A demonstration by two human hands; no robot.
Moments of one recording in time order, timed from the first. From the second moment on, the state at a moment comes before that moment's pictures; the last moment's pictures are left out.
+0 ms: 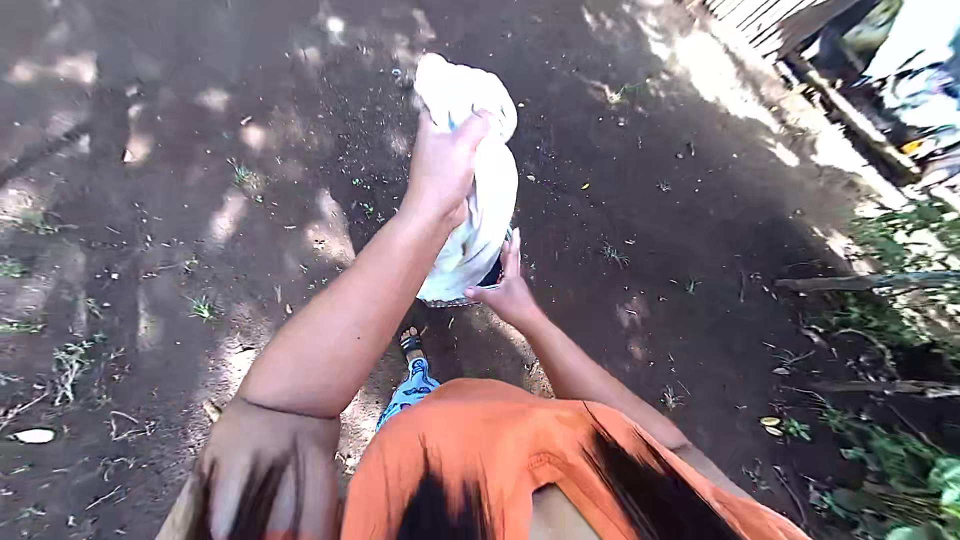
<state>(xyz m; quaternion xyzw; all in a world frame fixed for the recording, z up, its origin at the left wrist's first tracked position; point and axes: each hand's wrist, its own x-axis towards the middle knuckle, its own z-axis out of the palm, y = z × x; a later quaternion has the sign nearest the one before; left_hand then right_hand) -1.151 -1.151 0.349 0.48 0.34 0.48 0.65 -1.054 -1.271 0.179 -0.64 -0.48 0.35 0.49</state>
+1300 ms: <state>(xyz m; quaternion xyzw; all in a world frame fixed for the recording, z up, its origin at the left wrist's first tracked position) -1.422 -1.307 0.268 0.40 0.41 0.56 0.61 -1.243 -1.375 0.238 -0.54 -0.50 0.47 0.49</state>
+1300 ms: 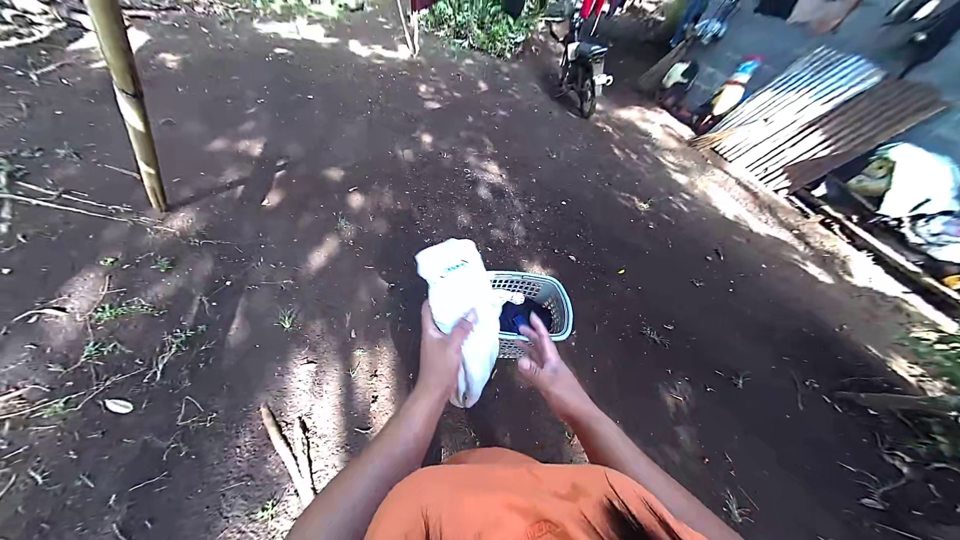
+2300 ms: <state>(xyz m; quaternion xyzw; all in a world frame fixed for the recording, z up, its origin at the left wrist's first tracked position) -1.476 -1.295 0.294 0.38 0.49 0.42 0.66 -1.328 -1.244 0.404 -0.10 -0.80 0.28 0.52</state>
